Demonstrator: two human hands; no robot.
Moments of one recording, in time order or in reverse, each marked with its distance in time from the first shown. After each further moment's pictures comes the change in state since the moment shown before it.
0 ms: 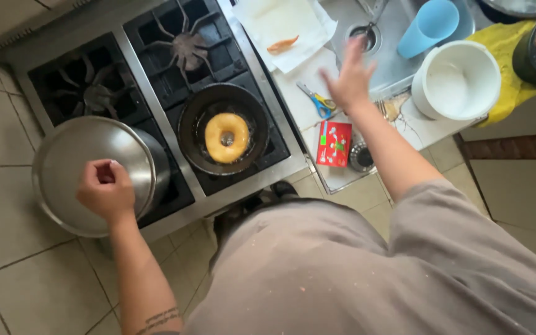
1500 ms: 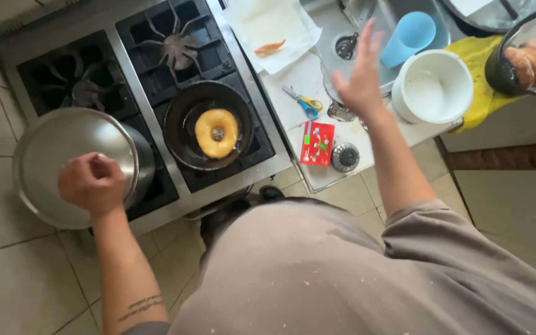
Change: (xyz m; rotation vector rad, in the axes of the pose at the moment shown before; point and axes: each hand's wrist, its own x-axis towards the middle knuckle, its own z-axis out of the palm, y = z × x) left_hand -0.011 -0.005 0.004 0.167 0.071 0.154; right_hand -0.020 -0.002 -0.096 0.114 0.100 -0.387
